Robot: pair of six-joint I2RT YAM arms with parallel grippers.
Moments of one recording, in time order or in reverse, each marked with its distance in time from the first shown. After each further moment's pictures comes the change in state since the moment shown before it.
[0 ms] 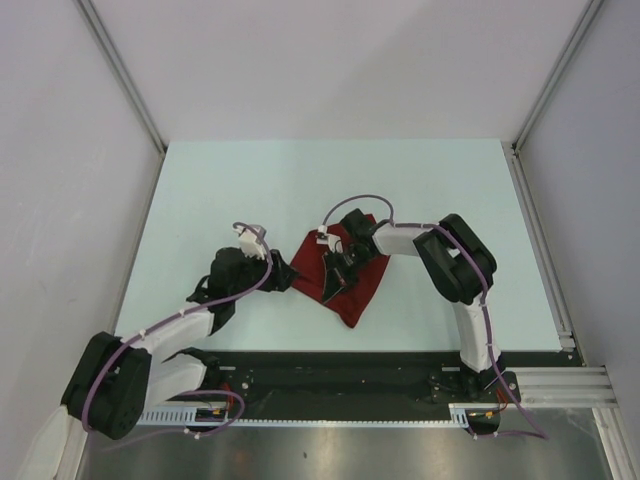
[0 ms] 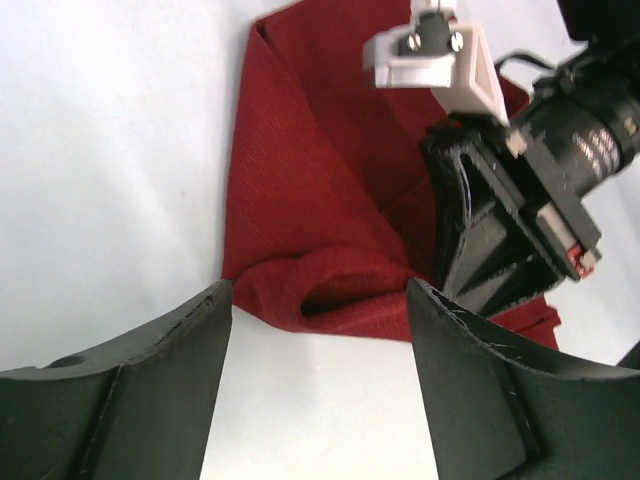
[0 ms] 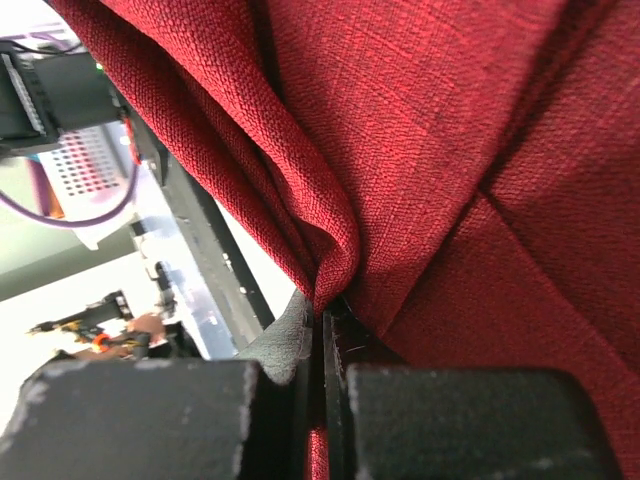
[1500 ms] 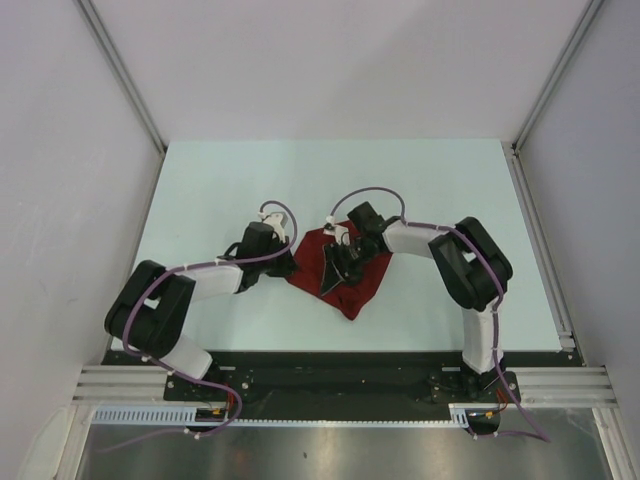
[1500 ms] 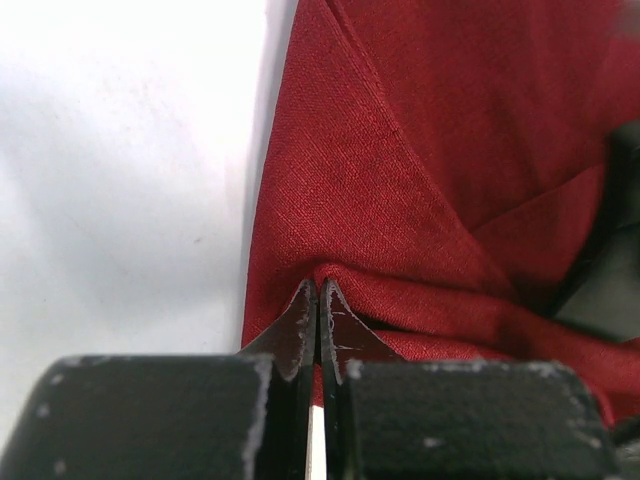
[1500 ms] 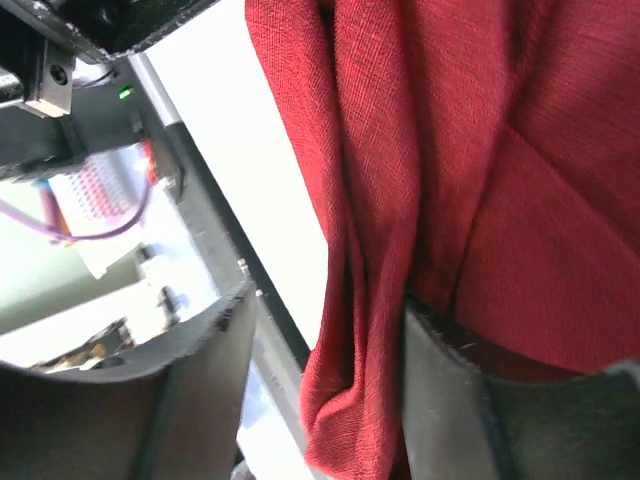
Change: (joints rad) left arm -0.039 0.467 0.303 -0.146 -0.071 -0.010; right arm -0.035 -0.074 -0.033 0.029 0.004 0.063
